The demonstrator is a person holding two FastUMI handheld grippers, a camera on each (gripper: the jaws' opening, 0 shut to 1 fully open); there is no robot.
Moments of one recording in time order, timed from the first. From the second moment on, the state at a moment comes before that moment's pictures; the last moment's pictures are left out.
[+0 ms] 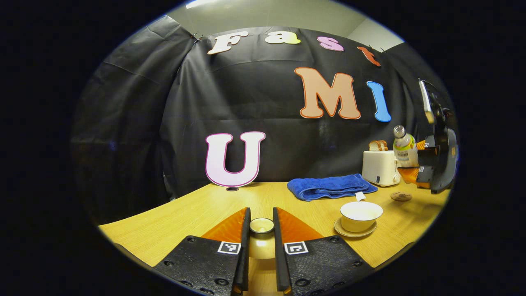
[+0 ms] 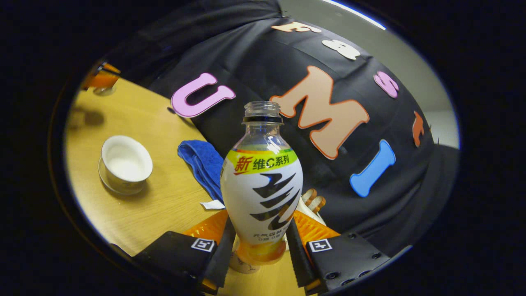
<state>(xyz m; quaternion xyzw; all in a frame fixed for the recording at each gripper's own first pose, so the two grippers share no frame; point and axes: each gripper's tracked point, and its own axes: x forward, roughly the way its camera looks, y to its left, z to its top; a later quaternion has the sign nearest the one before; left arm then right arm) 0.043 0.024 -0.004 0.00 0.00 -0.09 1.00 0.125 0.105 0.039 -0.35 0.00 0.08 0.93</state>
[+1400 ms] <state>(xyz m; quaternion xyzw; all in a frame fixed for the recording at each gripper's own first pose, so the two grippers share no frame) 0.044 0.024 -0.004 0.00 0.00 -0.09 1.00 0.173 0.011 -0.030 0.01 0.11 0.05 0.99</state>
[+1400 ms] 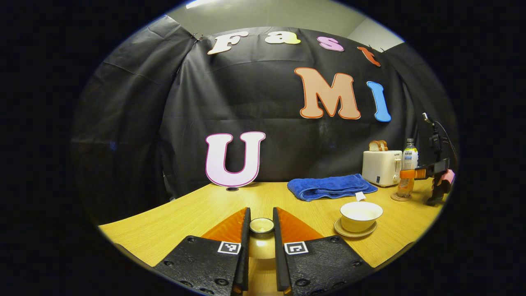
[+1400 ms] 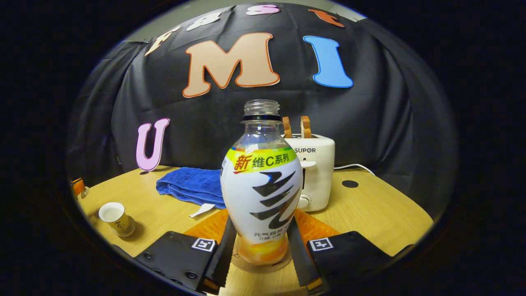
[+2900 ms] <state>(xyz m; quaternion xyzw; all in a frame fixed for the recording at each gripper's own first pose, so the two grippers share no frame) 0.075 -0.068 -0.006 0.00 0.00 -0.22 0.98 0.068 0.007 -0.013 0.00 0.03 0.07 1.00</state>
